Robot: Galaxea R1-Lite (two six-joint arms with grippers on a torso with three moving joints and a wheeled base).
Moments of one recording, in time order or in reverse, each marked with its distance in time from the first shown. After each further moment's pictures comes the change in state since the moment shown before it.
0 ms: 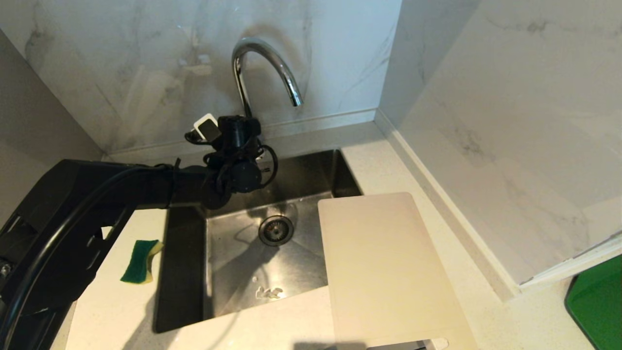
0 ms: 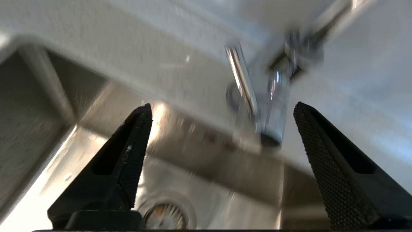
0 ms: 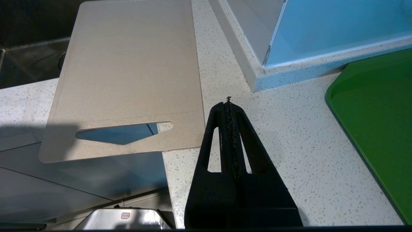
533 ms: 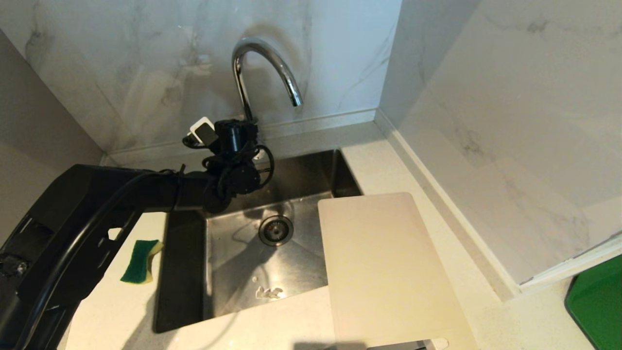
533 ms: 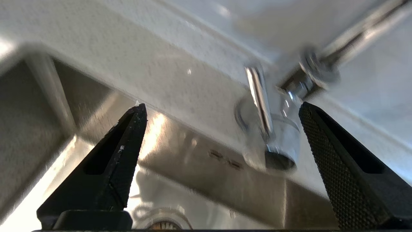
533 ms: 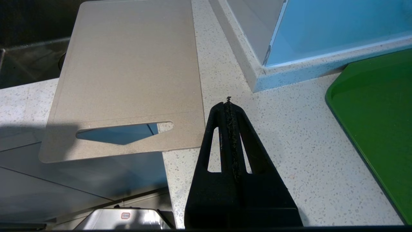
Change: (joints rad) left arm 0.023 0.037 -0.002 -0.096 0.024 0.021; right arm 0.000 0.000 0.000 -0.001 0.001 0.000
